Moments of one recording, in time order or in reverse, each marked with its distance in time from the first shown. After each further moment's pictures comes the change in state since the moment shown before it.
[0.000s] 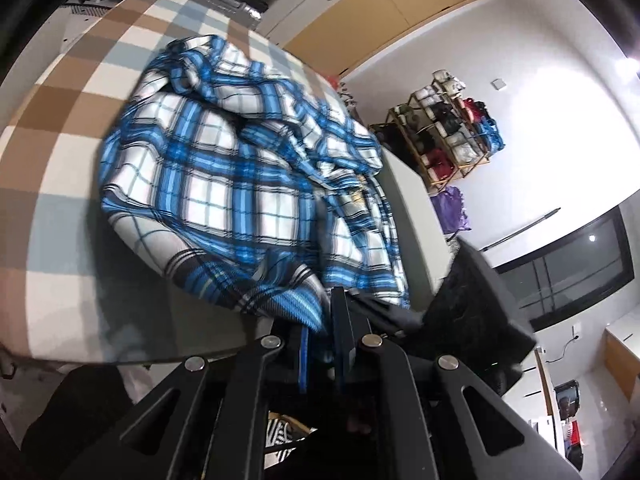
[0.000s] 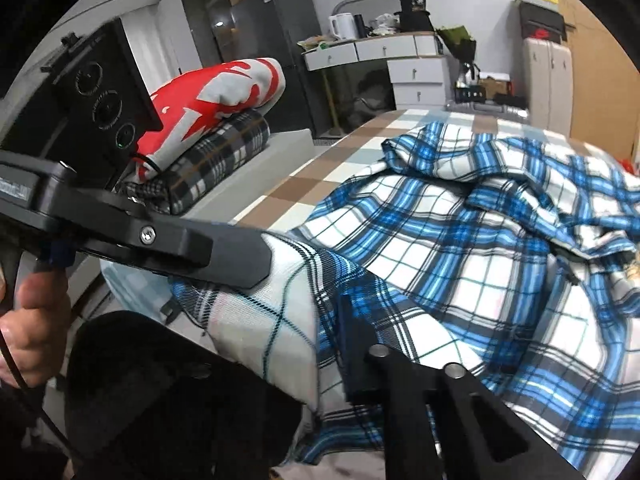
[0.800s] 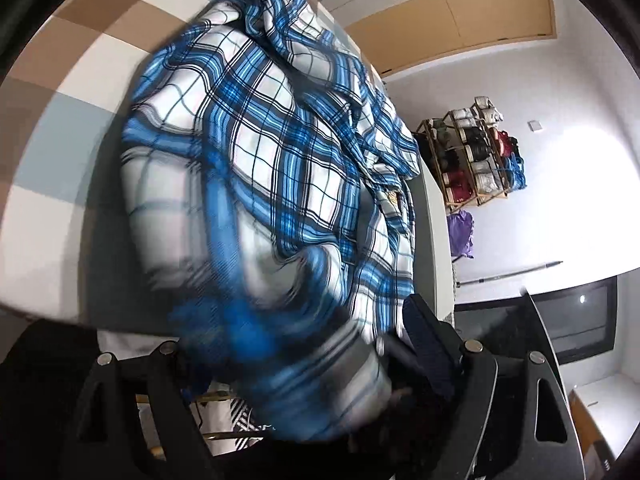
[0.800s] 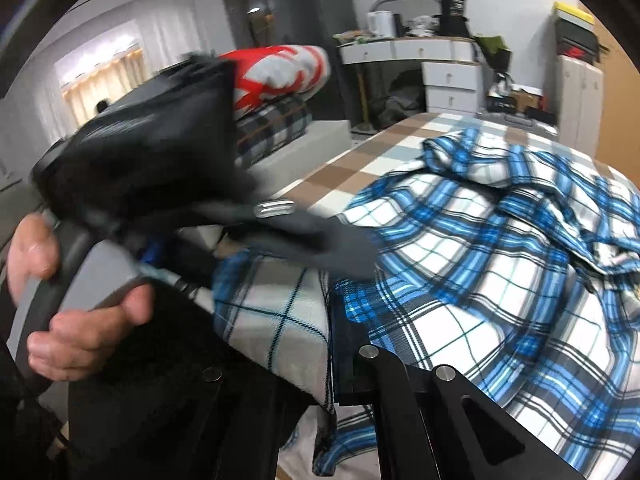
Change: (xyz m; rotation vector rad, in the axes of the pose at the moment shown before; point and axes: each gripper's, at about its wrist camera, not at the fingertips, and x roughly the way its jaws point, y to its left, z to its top) left arm 0.027 0.038 0.000 -0.247 0.020 -0.033; right arm -0.001 0.024 -0.010 -0.117 0.031 0.079
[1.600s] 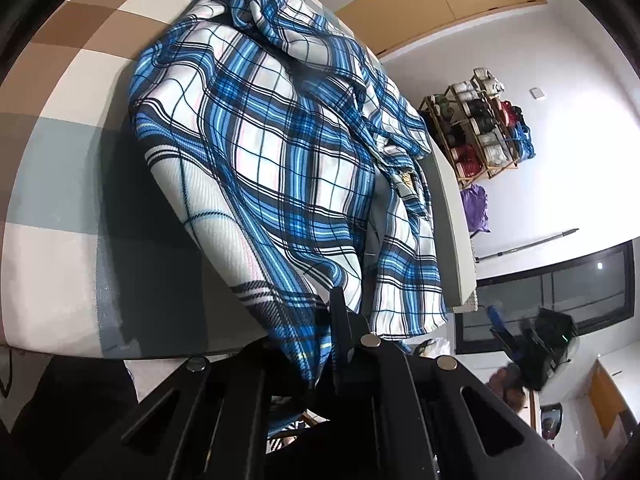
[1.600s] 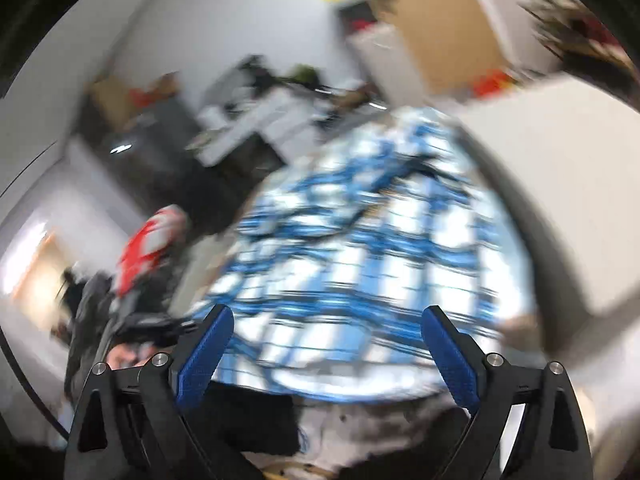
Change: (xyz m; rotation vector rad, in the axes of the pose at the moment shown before) left arm -0.003 0.004 -0.001 0.111 0.030 0.042; right arm -0.255 -0.183 -0.124 0.722 -0.186 -0.191
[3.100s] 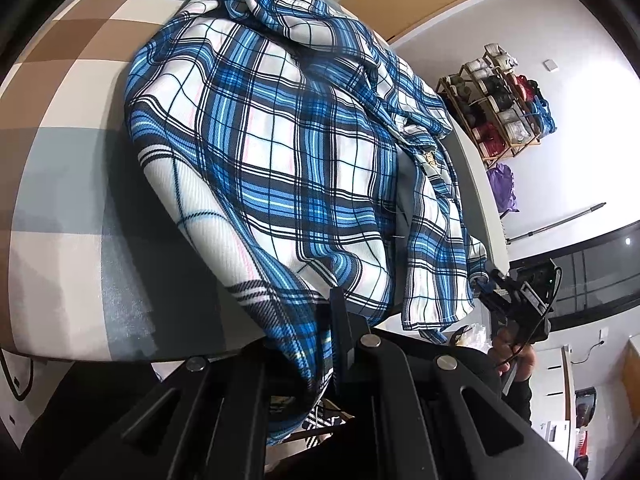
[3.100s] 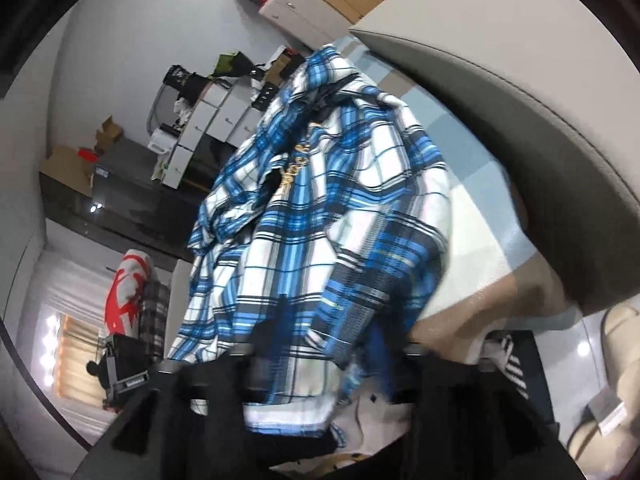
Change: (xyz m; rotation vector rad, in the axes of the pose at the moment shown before) left arm 0.010 -0.009 -0.015 0.055 0.028 0.137; right arm 0.077 -0.087 -0.006 0.285 0.096 0.064
